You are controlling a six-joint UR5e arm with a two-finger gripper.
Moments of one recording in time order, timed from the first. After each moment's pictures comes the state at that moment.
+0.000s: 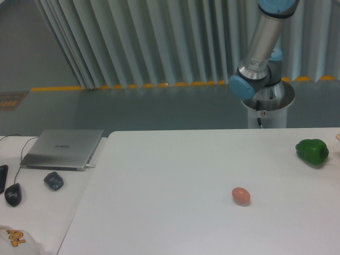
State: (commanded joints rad) arm 3.09 -1.94 -1.68 -1.05 1.30 1.10
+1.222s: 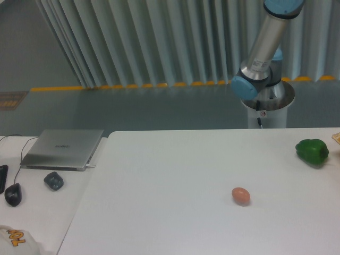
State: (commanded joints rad) arm 3.06 -1.92 -1.63 -1.07 1.30 1.04
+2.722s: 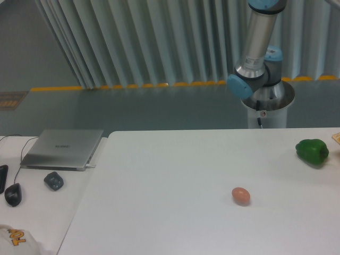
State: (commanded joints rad) arm 3.04 -1.84 -1.75 -1.05 1.31 0.60
